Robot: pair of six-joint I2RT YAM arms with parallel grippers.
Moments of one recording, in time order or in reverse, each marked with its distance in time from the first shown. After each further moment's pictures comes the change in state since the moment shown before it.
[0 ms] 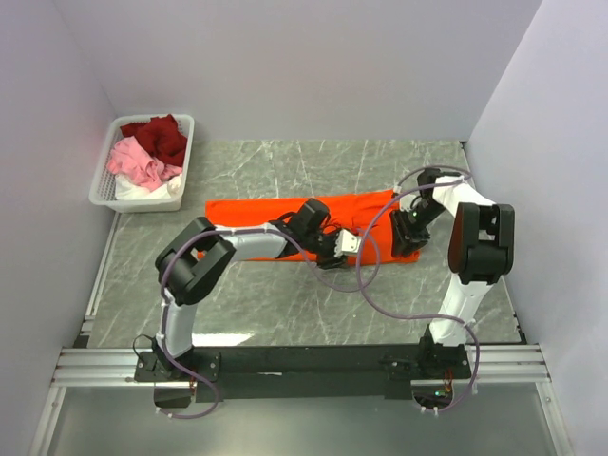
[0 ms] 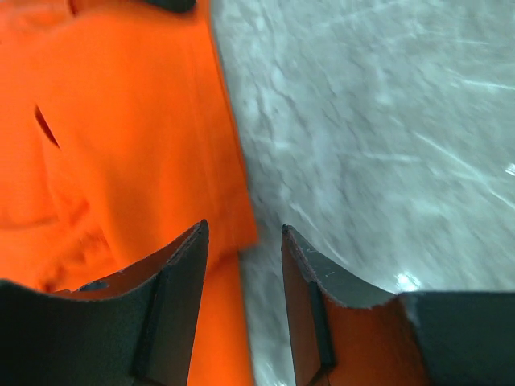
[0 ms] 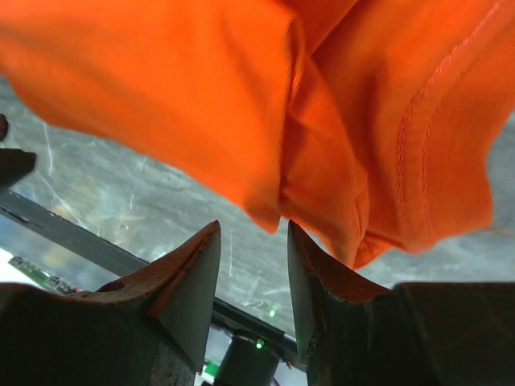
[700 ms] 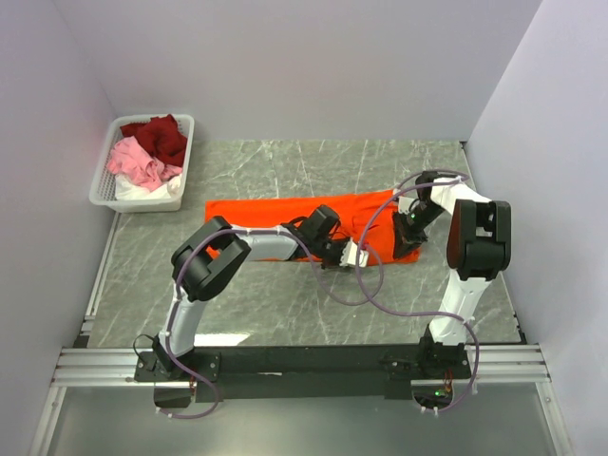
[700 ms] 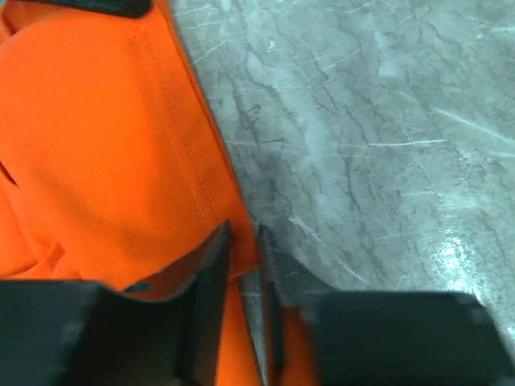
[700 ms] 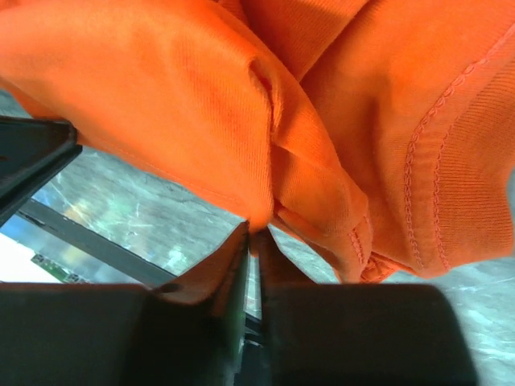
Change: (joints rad) left arm -0.042 0.110 0.079 -0.031 -0.027 0.180; right arm 0.000 0.047 -0.007 0.023 -0.021 0.039
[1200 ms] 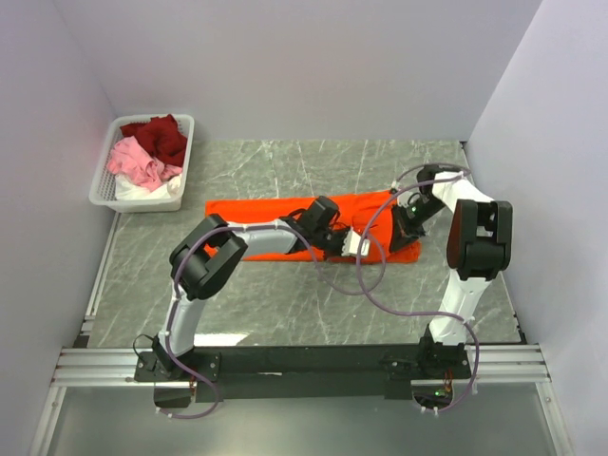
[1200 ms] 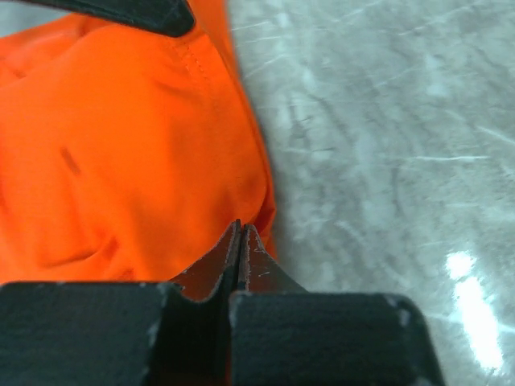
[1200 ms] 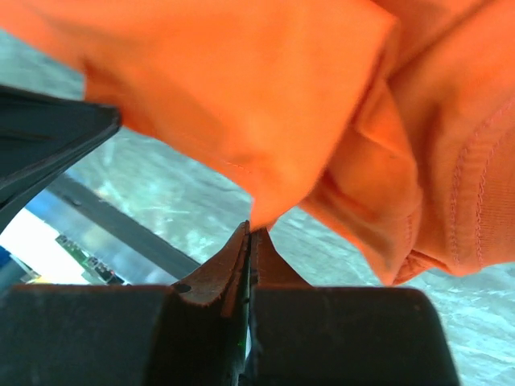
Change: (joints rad) left arm 0.015 0.004 0.051 -0.005 -0.016 -0.027; right arm 0.000 0.000 0.050 -0.065 -0.088 -0.027
